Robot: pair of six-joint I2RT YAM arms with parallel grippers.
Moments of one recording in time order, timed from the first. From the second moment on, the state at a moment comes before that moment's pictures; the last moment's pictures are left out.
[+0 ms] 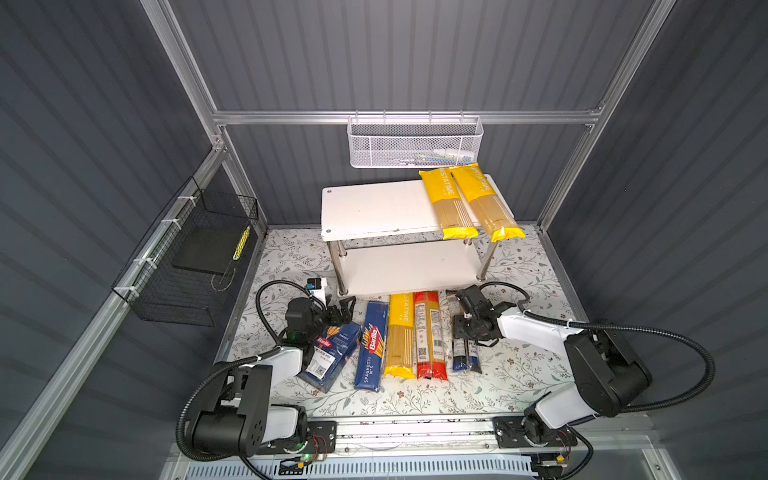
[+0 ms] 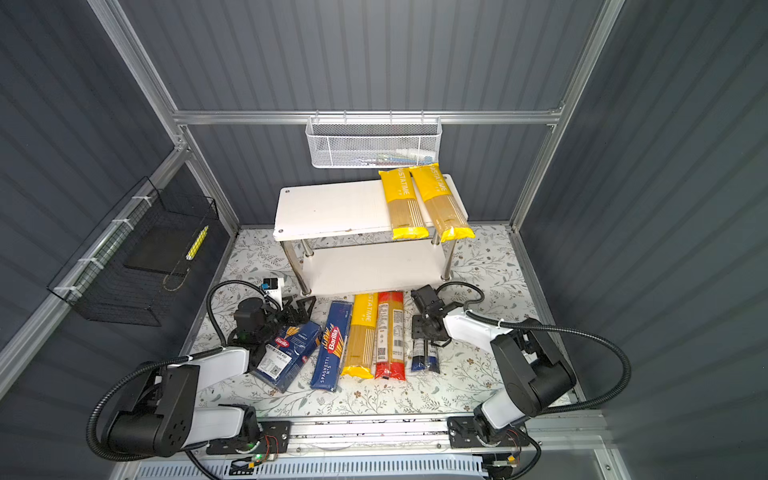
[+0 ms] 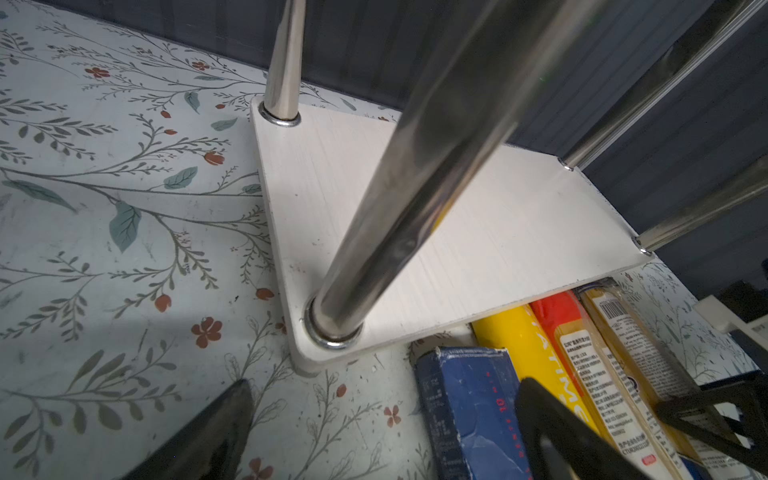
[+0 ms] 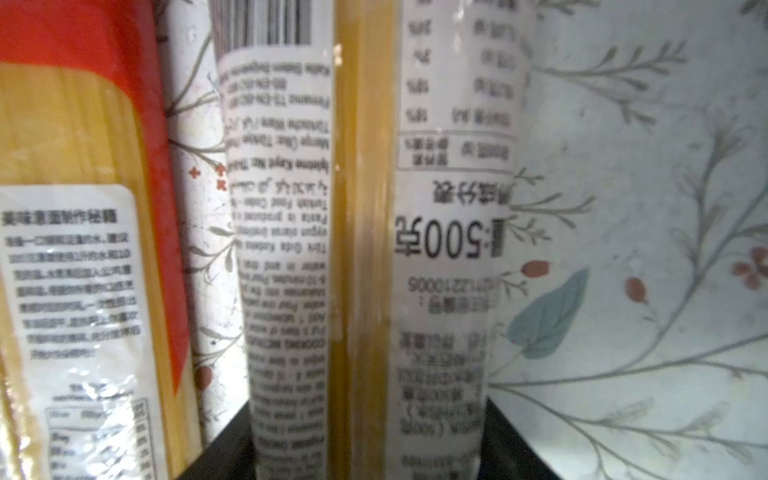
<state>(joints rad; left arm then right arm) -0.15 1.33 0.33 0.63 0.35 -0.30 0.52 1.53 0.75 -0.42 0.08 0.54</state>
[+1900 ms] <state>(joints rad) -0.16 1.33 0.33 0.62 0.35 -0.29 0.52 1.15 0.76 -0.57 -0.12 0.51</state>
